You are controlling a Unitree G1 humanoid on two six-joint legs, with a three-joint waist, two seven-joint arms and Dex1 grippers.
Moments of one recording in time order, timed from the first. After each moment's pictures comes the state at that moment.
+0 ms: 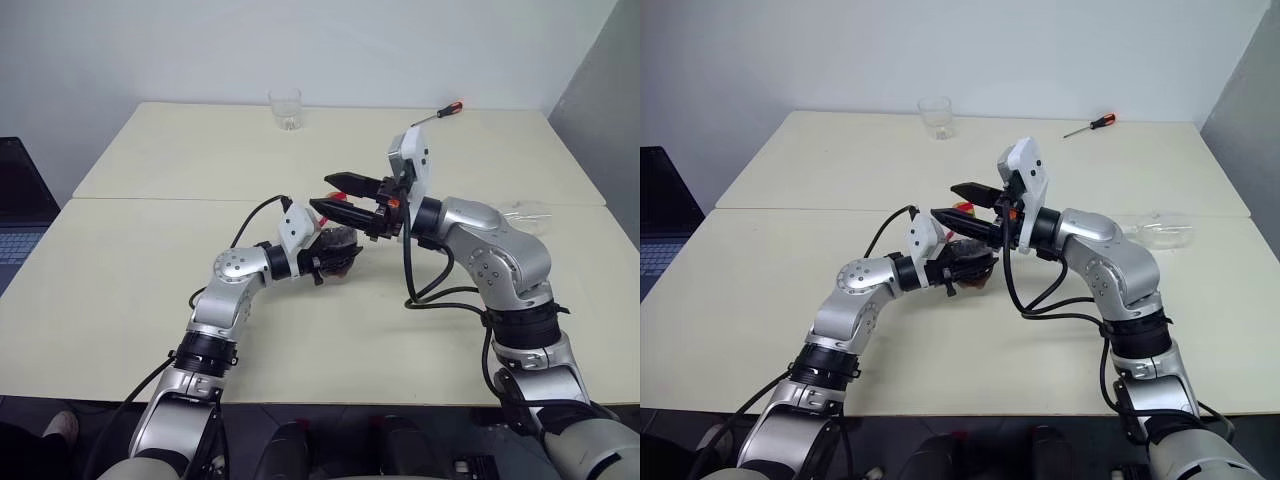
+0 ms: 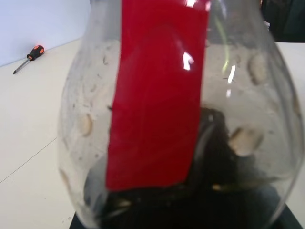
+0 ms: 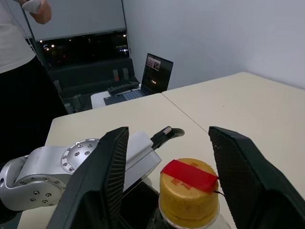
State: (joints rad) left arm -0.56 0.33 -0.12 0.23 -0.23 0.11 -0.95; right arm -0.77 -0.27 0.10 -0.13 0.54 0.70 0.74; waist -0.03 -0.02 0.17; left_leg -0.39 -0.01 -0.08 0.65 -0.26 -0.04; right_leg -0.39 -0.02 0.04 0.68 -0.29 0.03
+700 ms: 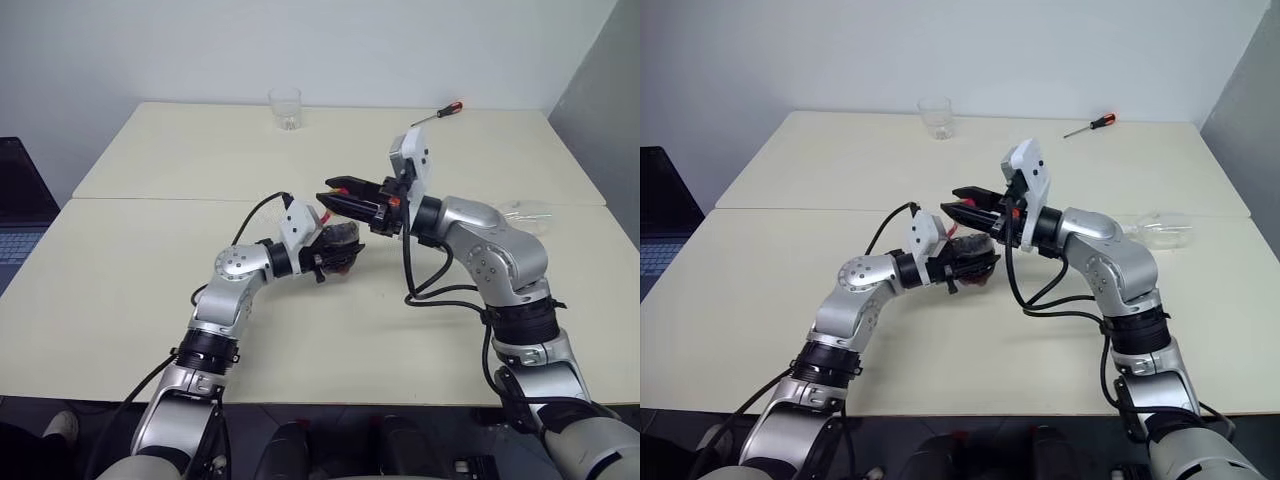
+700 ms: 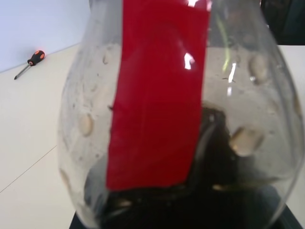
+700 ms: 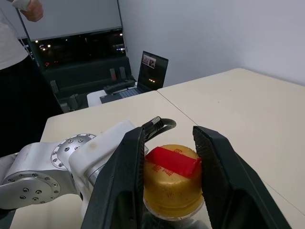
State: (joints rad) left arm -0.58 0.32 -0.12 0.23 -0.23 0.11 -0.95; right arm -0.78 -0.28 0.10 -0.08 0.53 0.66 0.76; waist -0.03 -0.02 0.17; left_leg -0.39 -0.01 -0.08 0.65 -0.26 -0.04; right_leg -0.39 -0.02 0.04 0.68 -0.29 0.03
